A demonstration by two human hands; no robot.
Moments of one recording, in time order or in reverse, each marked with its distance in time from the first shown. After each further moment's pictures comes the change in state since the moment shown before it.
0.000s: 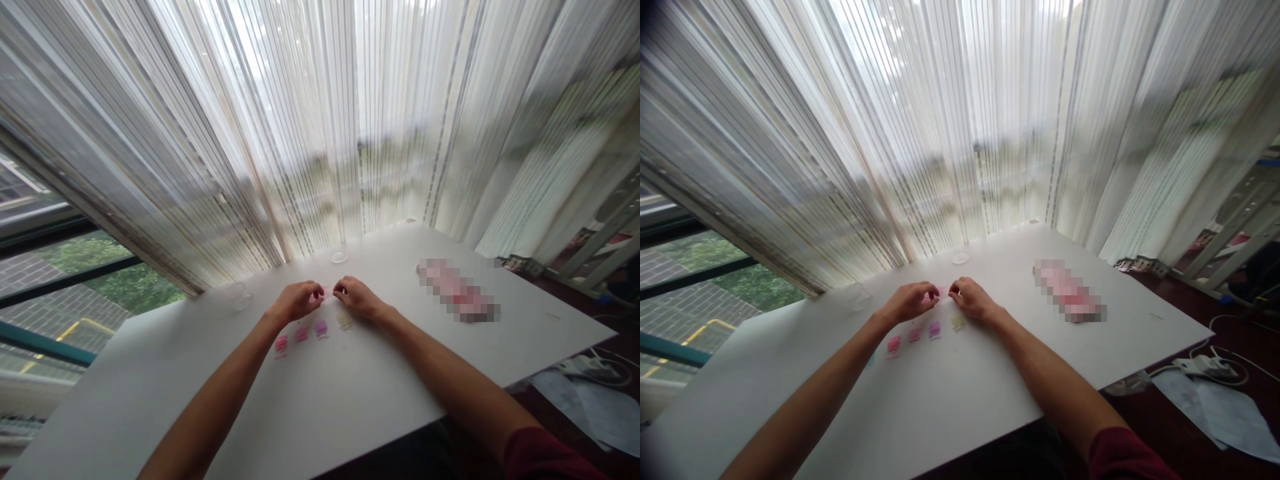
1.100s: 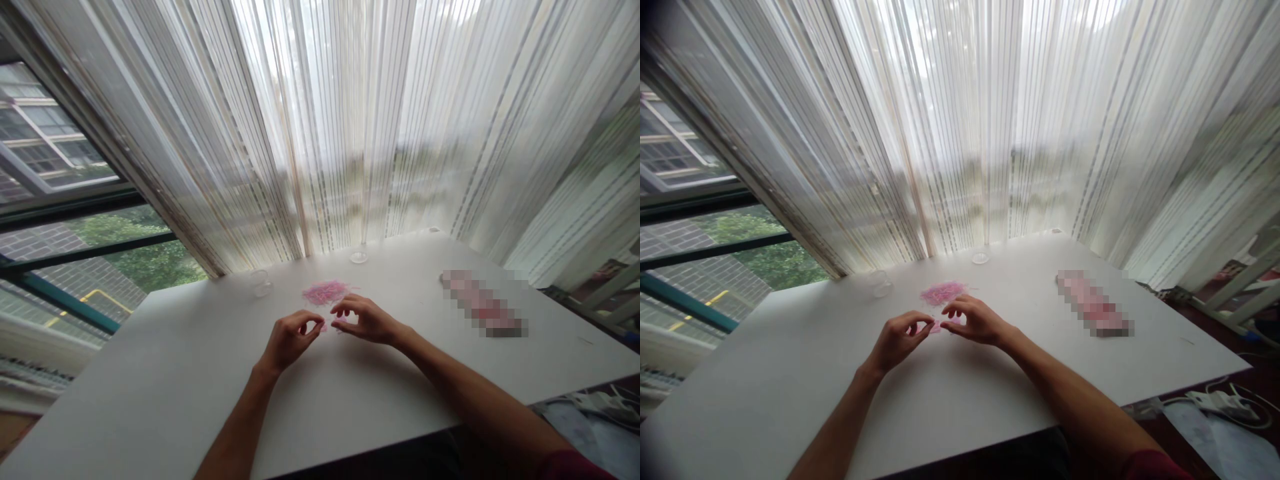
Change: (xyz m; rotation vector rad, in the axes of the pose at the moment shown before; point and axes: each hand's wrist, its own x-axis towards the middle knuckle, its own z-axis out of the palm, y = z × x) left_hand -0.106 0.019 0.027 -0.403 0.505 -0.087; right_hand -0.027 -0.054 0.006 0.163 -0.063 -0.404
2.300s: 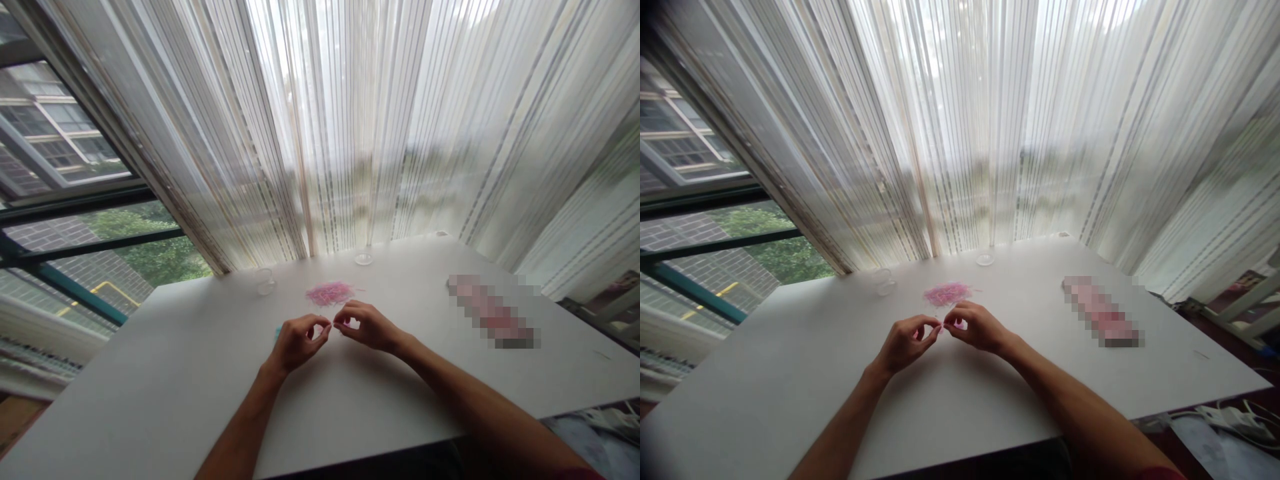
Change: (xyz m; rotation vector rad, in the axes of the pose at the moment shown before) left_hand -0.002 0.007 0.008 0.060 -0.011 -0.003; right_hand -0.001 -0.003 0.009 0.015 -0.008 -0.006
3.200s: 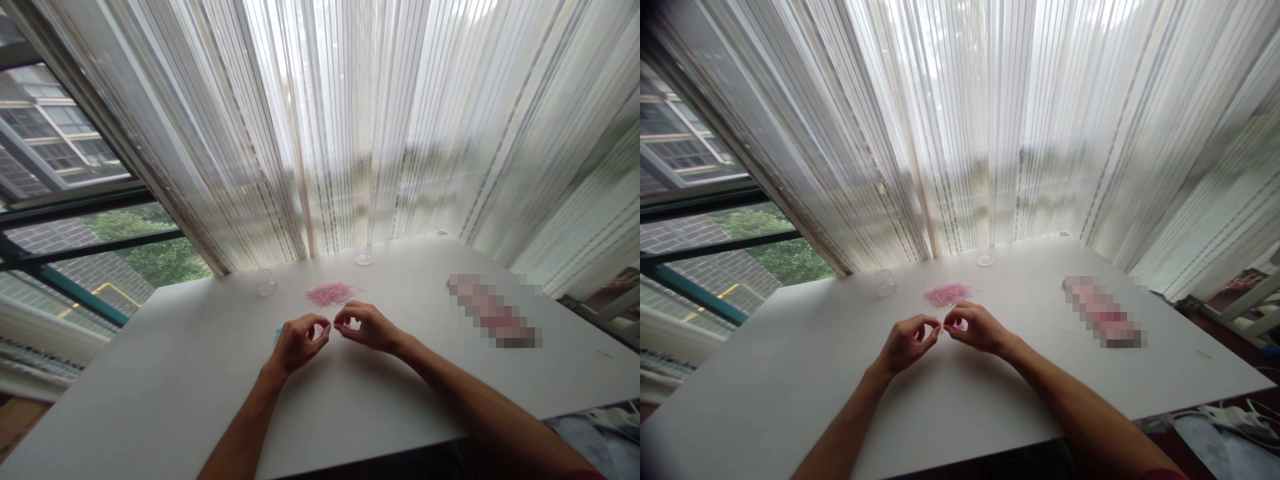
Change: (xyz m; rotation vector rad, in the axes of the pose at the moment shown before) left_hand 0.000 0.000 0.002 -0.002 0.006 -0.008; right_hand 0.001 -0.004 -0.002 0.069 0.018 0.023
